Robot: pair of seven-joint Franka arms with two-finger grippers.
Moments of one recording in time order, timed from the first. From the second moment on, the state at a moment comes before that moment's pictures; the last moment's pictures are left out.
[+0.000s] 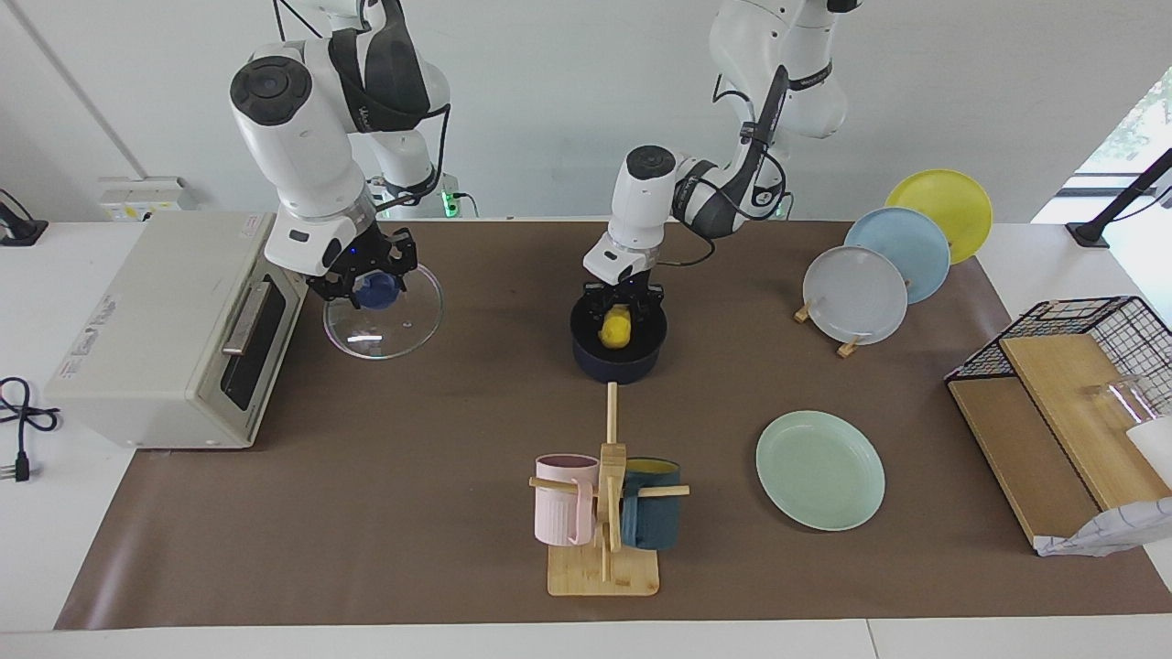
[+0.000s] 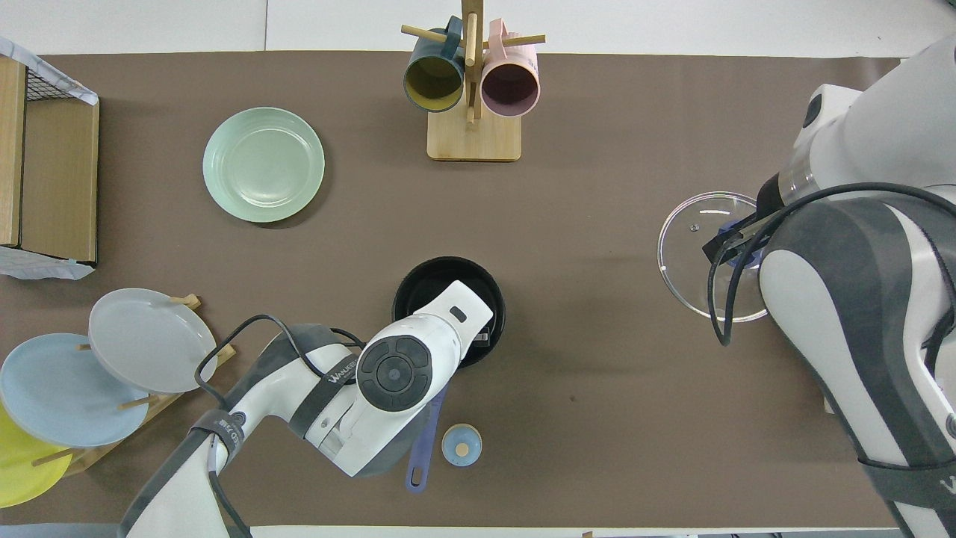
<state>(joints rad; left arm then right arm) -0.73 0.14 -0.04 -2.23 0.02 2.54 -0.72 0.14 0.08 0.02 -1.67 -0.01 1.64 -0.27</state>
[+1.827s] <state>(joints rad) -0.10 -0.05 -0.01 -1.66 -0.03 1.57 0.05 0.61 0.44 0.14 -1.42 -0.05 1.86 0.50</state>
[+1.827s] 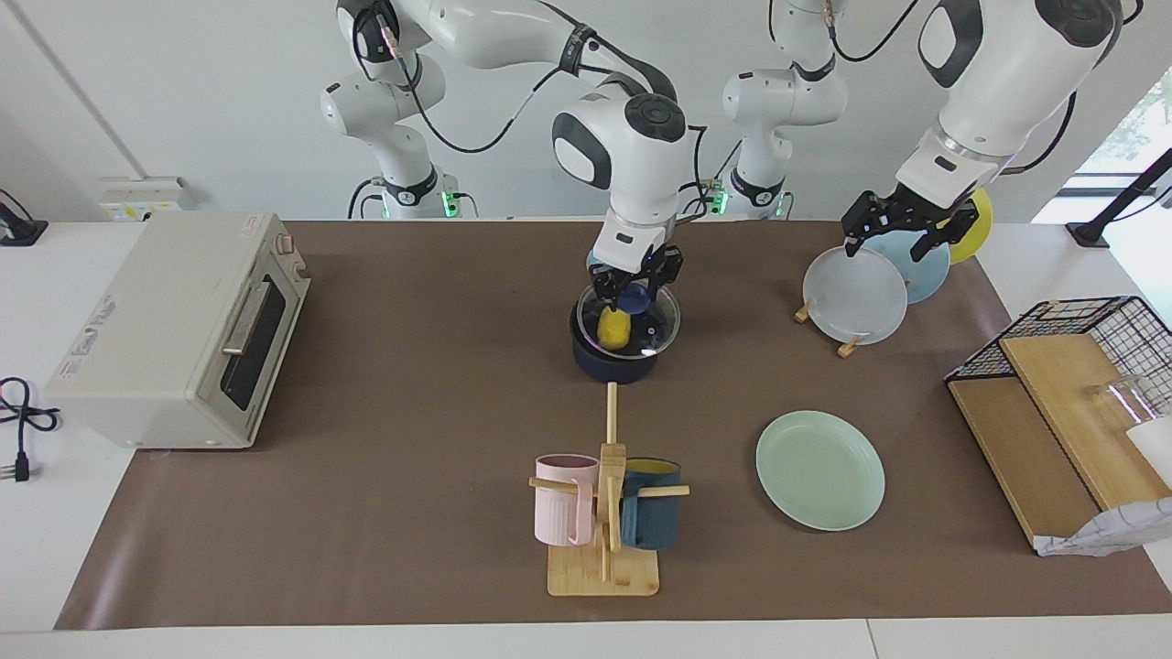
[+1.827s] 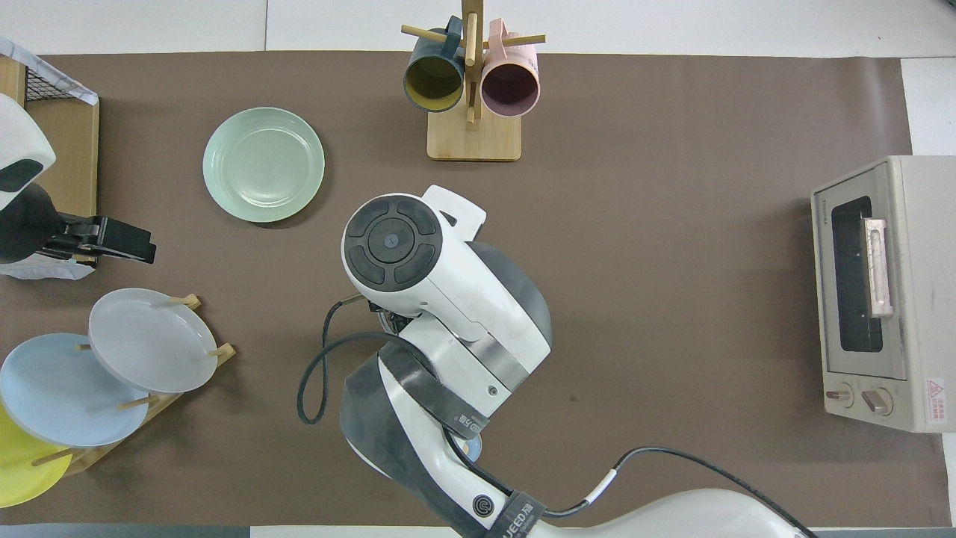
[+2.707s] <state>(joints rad) -0.10 -0.10 -0.01 -1.62 -0.01 1.51 0.05 0.61 0.45 0.14 -1.48 -0.05 1.90 0.50</state>
